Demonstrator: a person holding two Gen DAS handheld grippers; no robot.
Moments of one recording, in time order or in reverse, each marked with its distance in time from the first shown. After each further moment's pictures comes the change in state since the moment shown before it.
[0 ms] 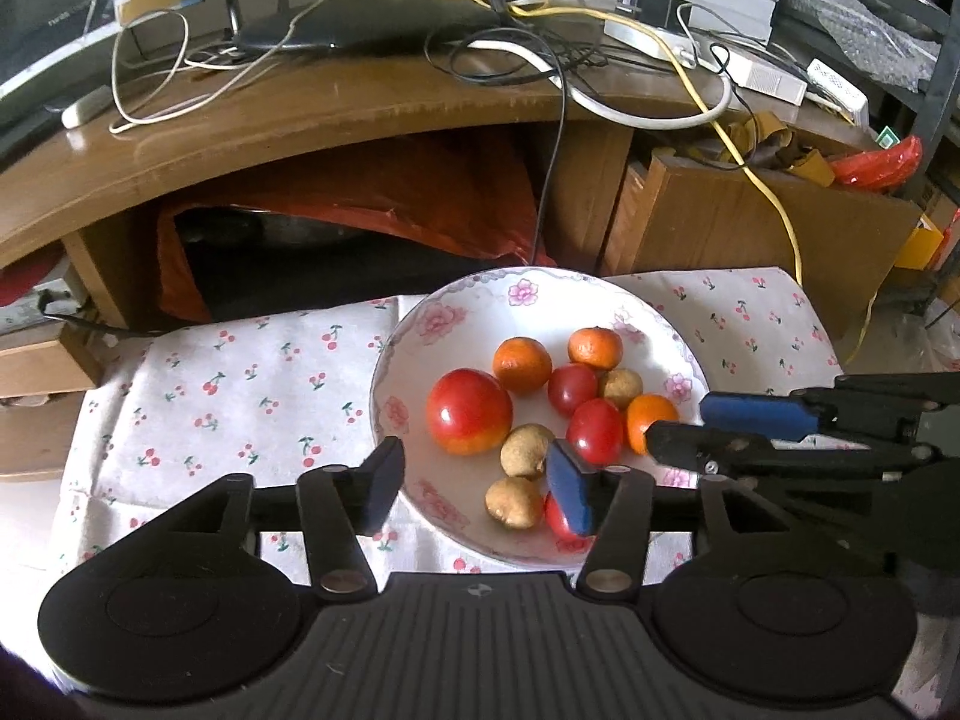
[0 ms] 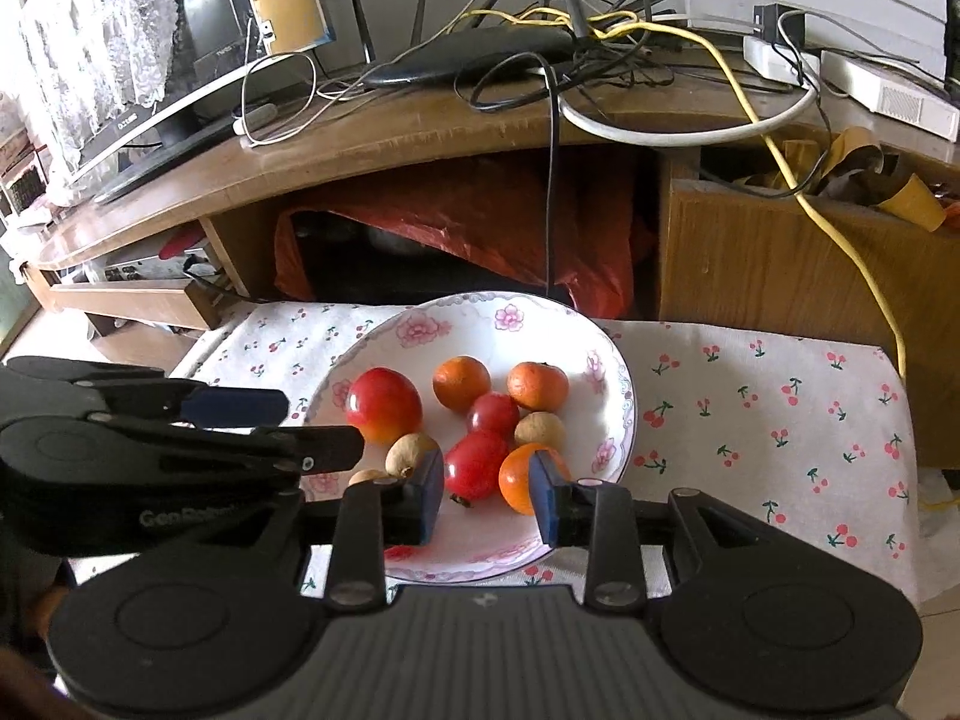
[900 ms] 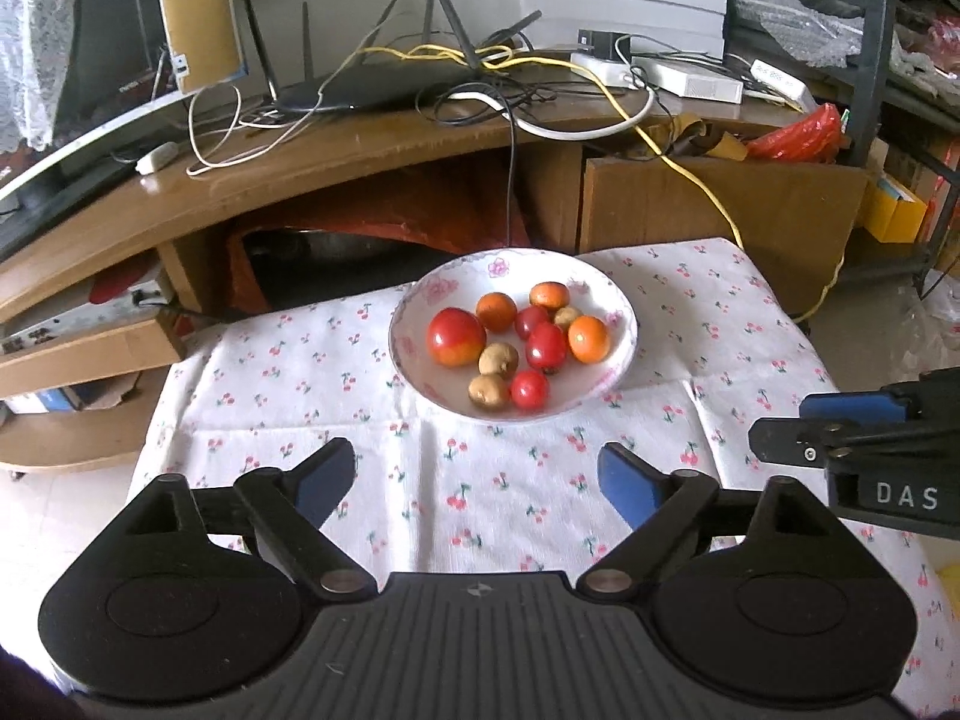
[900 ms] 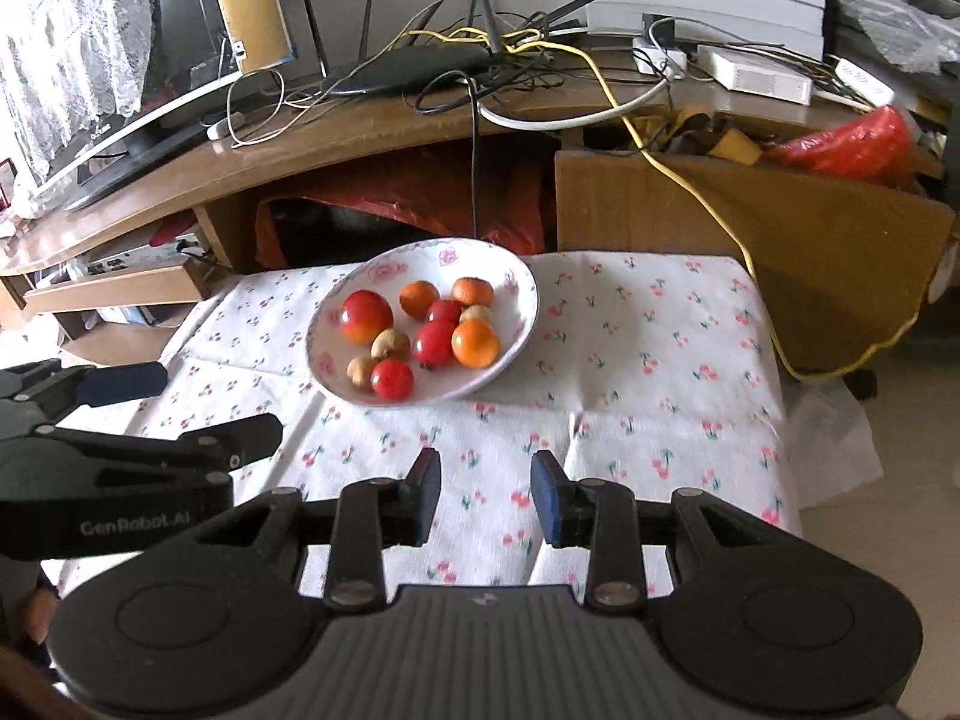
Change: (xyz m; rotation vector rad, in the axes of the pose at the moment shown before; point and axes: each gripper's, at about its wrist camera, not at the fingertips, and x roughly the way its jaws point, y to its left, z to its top) left arm -0.092 -0.040 -0.072 0.060 -0.103 0.091; right arm -0.113 0.017 -0.068 0.085 0.004 -0.129
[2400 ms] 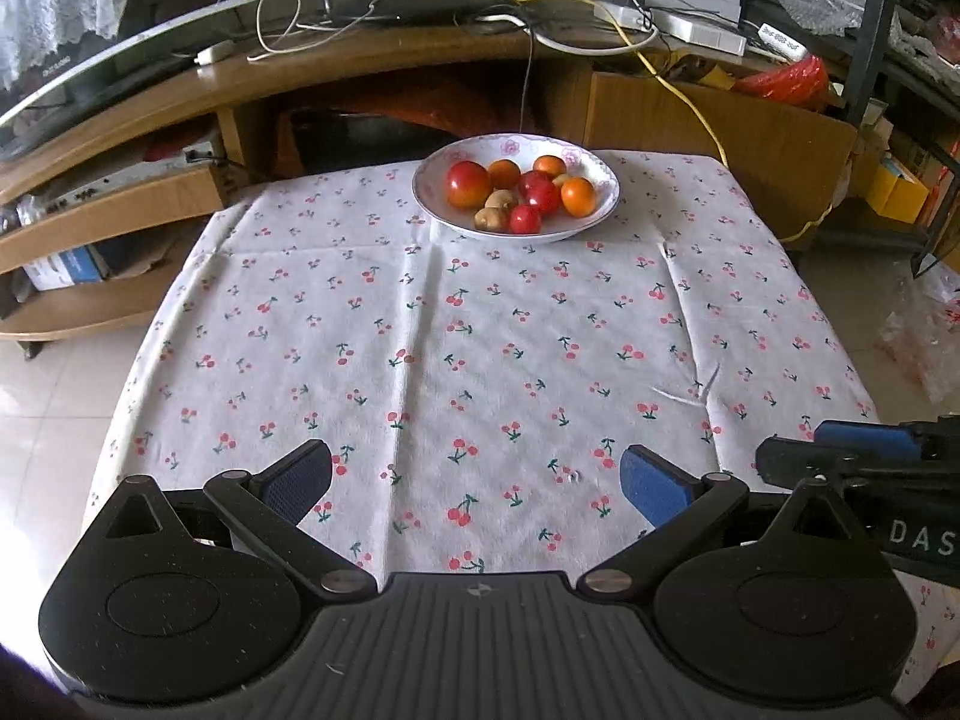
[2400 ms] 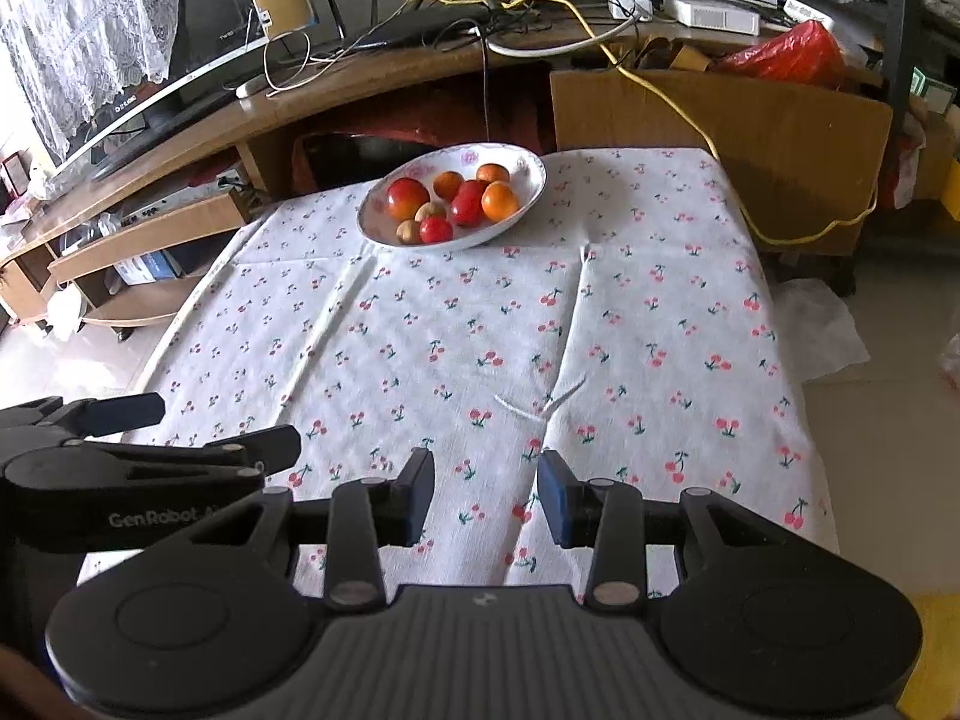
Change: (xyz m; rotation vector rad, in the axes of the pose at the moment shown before) left arm -0.057 -0.008 -0.086 -0.094 0.098 0.005; right arm -0.063 0.024 -0.100 0.056 0.053 0.006
